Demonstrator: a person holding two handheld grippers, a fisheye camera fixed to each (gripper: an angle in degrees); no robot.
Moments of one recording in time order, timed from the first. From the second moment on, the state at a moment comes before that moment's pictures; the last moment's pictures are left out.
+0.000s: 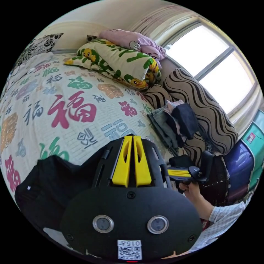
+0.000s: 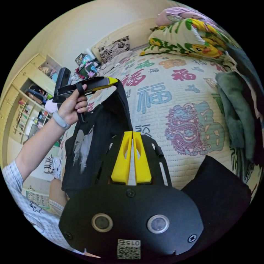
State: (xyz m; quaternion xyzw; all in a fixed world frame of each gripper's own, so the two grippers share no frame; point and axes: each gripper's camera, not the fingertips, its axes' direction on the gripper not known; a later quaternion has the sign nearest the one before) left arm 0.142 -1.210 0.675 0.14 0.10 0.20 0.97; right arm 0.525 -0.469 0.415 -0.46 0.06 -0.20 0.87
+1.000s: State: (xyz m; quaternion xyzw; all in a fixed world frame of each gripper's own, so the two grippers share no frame) left arm -0.169 -0.845 0.350 0.25 -0.01 -0.01 0.97; right arm 0.452 -0.236 0.539 -0.55 -0.13 -0.26 0.79
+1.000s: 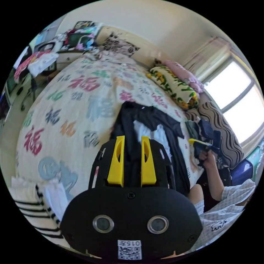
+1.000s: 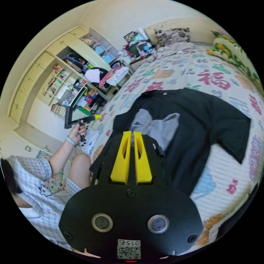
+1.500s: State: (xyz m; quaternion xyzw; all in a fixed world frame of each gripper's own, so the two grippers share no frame) left arm -0.242 -0.740 0.321 0.23 0.01 -0.07 0.97; right arm 0.427 0.078 0.693 -0.70 -0.04 -0.29 0.65
